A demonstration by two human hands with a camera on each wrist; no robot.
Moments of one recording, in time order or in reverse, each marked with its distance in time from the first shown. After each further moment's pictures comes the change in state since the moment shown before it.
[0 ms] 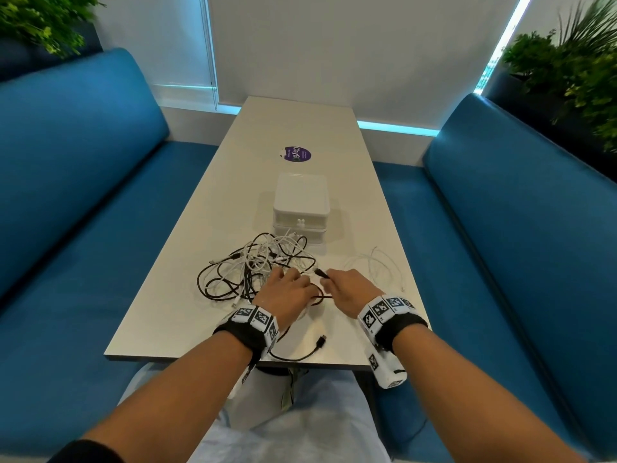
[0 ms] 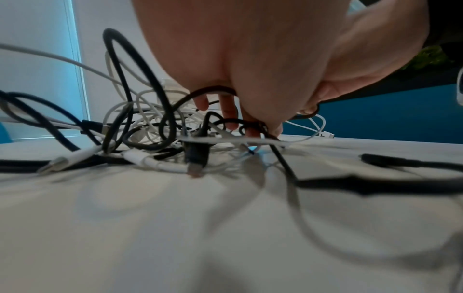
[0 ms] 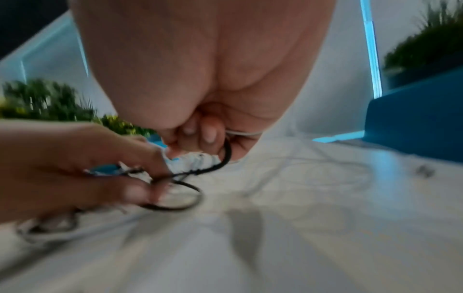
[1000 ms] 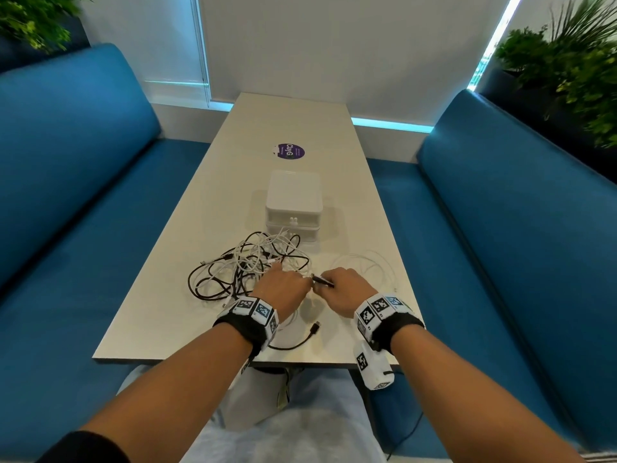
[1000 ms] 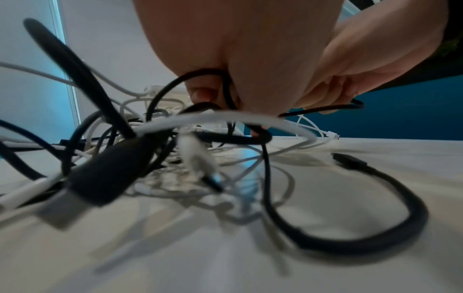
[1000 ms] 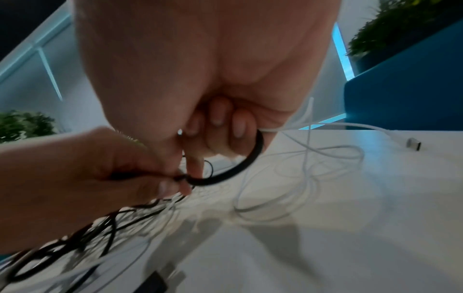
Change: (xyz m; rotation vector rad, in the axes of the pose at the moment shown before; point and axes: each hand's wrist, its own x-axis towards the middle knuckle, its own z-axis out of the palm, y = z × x) left_hand 0.016 0.005 -0.024 0.111 -0.151 -0.034; right_hand -0.001 0.003 0.000 0.090 0.018 0.095
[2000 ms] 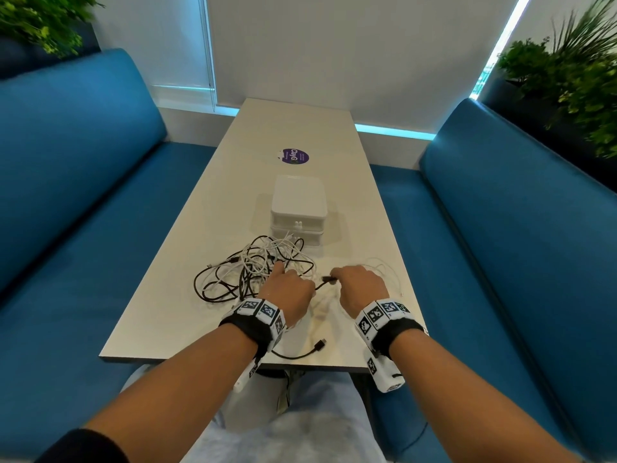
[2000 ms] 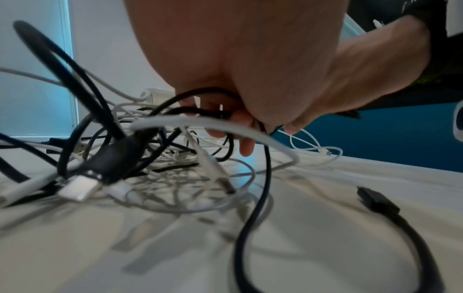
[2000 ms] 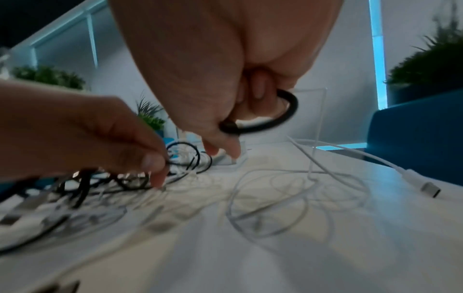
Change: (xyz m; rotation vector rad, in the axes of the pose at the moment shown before) left_hand -0.005 0.004 -0.002 -0.092 -0.007 -0.076; right_hand -0.005 0.003 -0.006 -0.403 0.156 -0.011
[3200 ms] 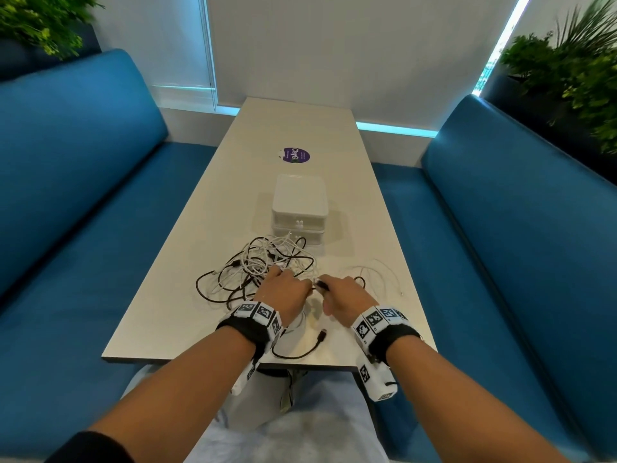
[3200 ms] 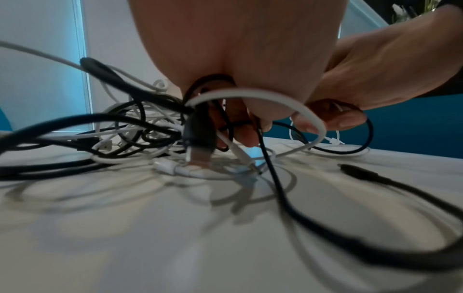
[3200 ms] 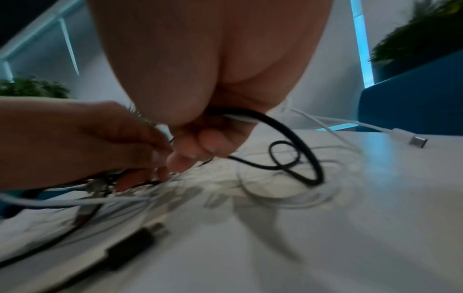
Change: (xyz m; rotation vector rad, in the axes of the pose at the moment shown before) left_hand 0.001 -0.011 0.016 -0.044 0.028 -0.009; right_hand 0.000 -0.015 0.018 0.349 -0.161 -0.033
